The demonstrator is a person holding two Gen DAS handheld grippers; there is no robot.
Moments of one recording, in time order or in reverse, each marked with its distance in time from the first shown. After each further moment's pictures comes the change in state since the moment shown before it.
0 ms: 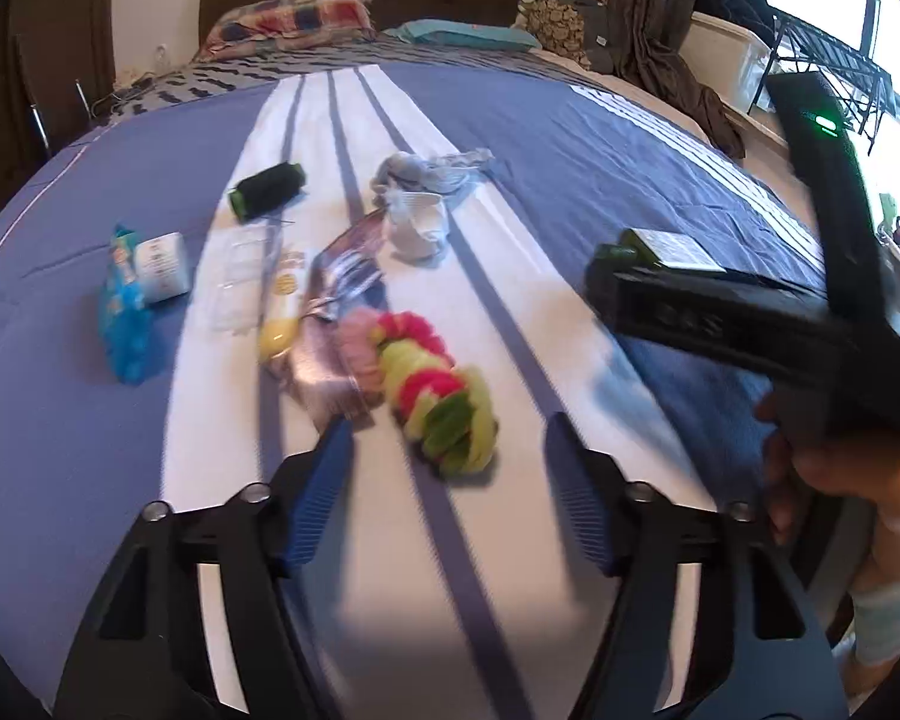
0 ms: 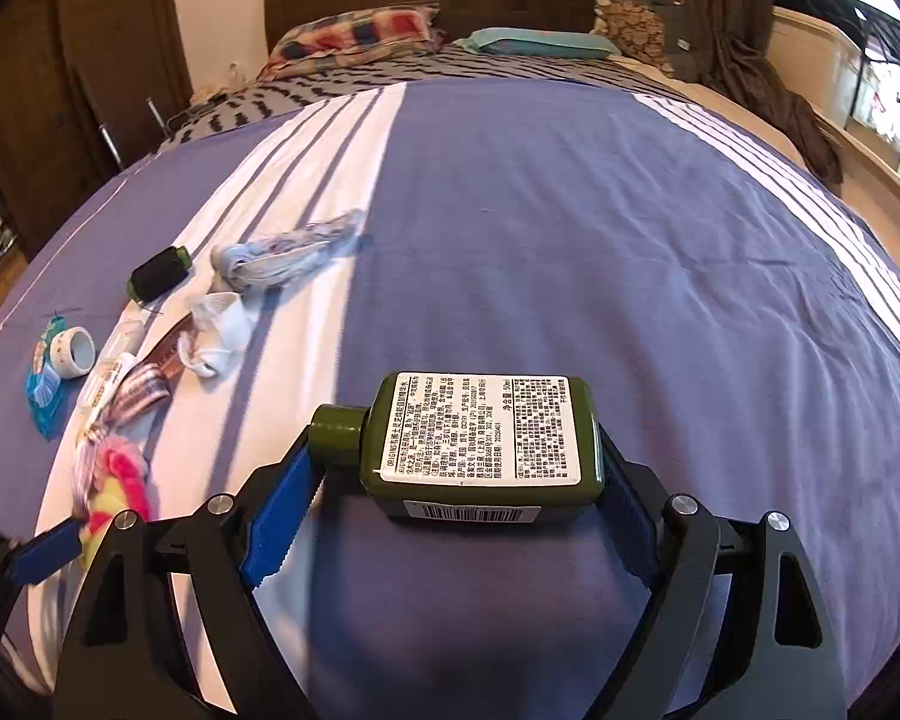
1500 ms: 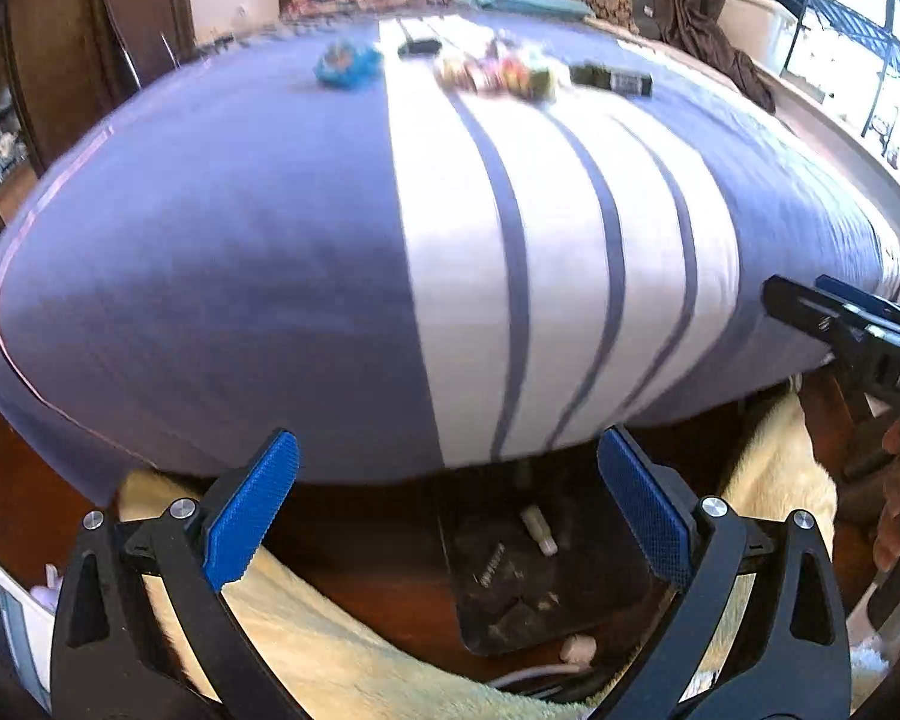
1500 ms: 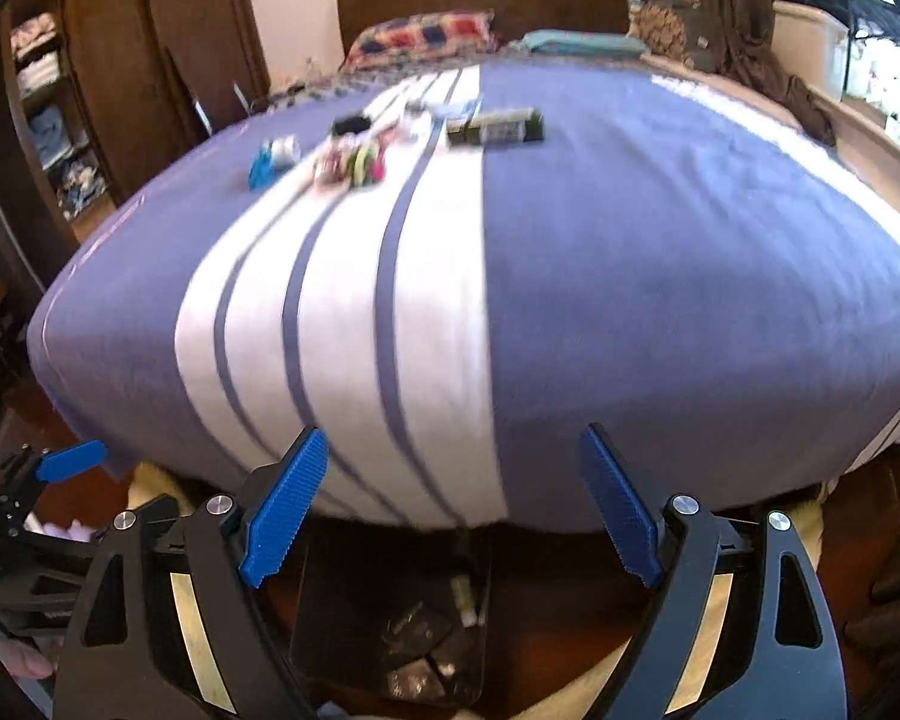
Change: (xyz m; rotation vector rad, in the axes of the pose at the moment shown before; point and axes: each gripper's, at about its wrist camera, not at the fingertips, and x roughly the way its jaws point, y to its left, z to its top) left arm -0.136 0.023 -0.193 -0.055 0.046 0.162; right arm -0.159 0.024 -0.191 -0.039 -0.056 0.128
